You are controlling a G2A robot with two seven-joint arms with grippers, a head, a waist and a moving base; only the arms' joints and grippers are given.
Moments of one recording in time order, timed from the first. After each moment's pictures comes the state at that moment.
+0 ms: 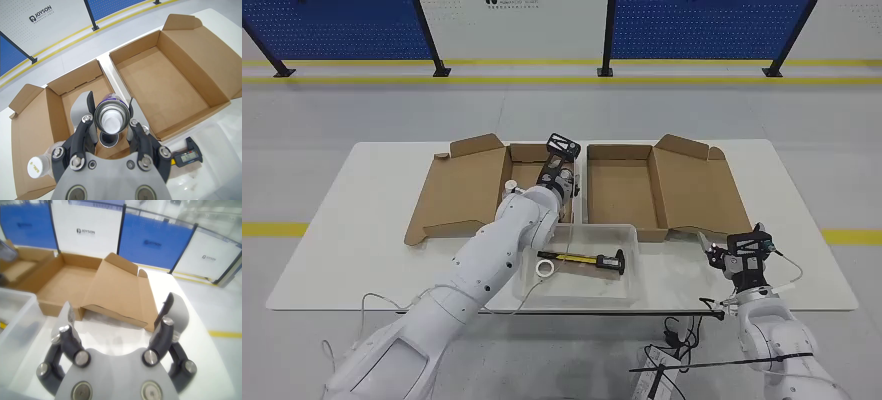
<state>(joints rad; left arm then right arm) 0.75 -1.38 -0.78 -1.27 1.16 0.21 -0.63 -1.73 -1.15 1.60 -1.80 -1.33 0.00 0.00</state>
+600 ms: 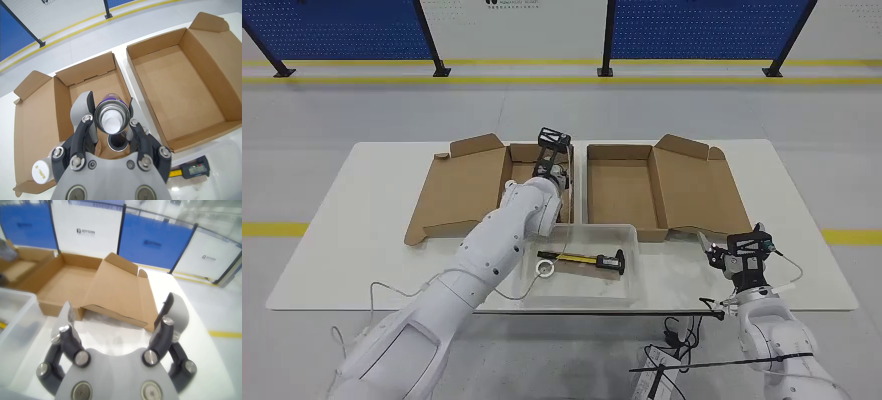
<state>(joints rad) 0.66 -1.45 -0.78 -1.08 1.10 0.31 -0.65 -1.73 -1.15 1.60 -1.80 -1.33 0.00 0.00</state>
